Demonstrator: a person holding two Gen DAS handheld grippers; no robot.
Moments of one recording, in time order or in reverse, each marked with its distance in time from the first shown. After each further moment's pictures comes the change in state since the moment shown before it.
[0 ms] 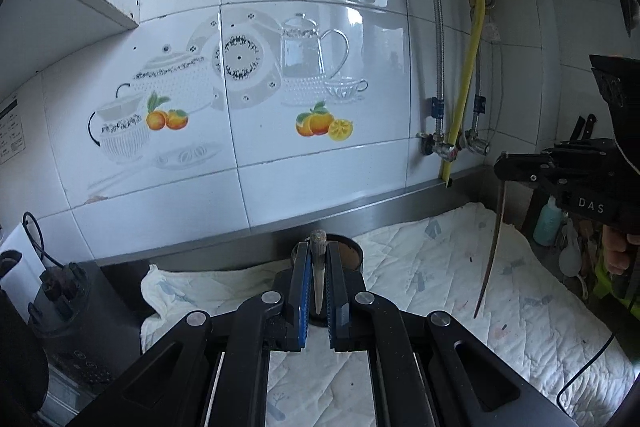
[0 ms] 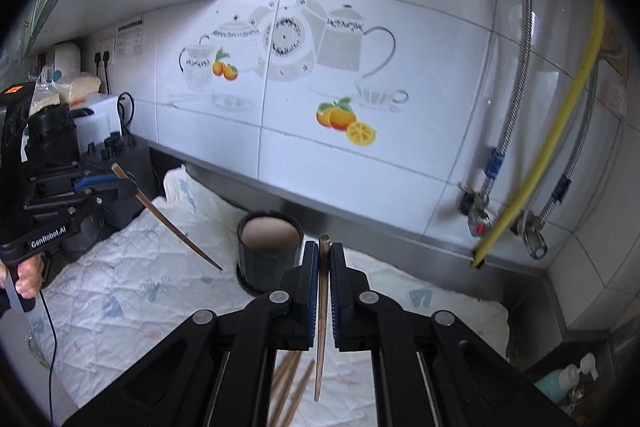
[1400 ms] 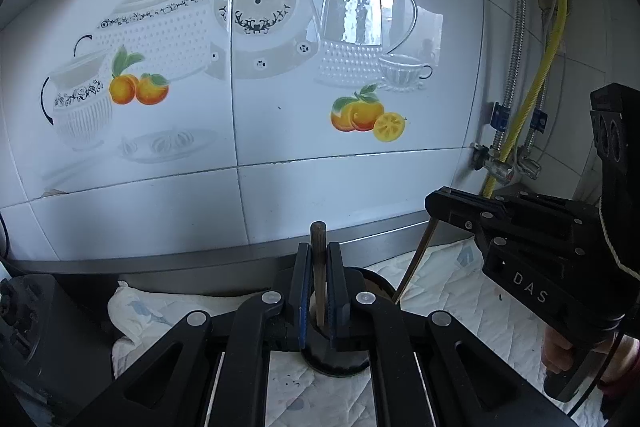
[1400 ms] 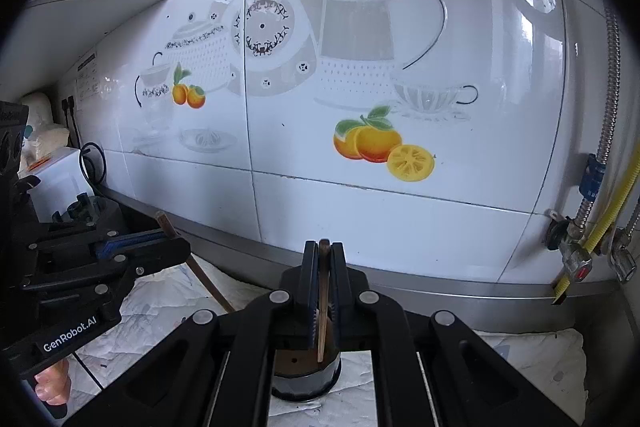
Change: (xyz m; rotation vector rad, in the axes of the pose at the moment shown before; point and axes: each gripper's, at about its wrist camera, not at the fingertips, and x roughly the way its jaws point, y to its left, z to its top) left arm 0.136 0.047 0.035 -0.117 0.108 0.012; right arm 0.134 0.007 0.041 0.151 -0.032 0.058
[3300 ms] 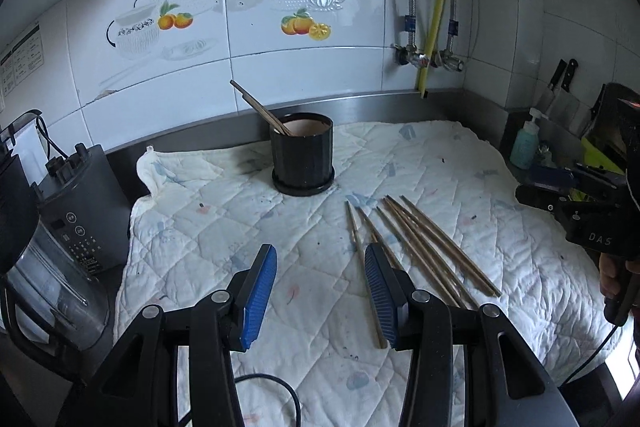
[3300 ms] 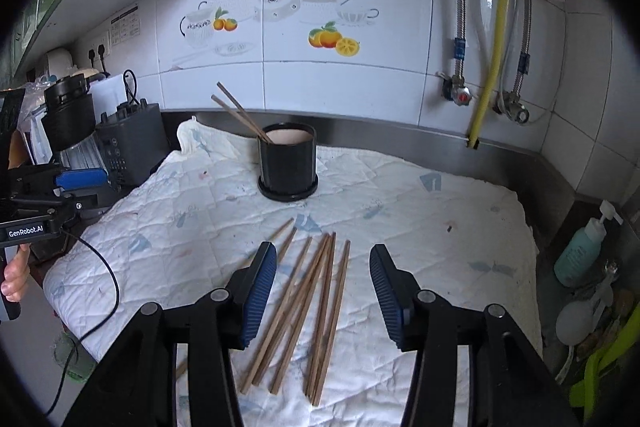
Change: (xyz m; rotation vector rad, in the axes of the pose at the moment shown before) left arm -0.195 -0.066 -0.217 0.100 0.113 -0.006; right arm -0.193 0.016 -0.173 0.032 0.126 -0.100
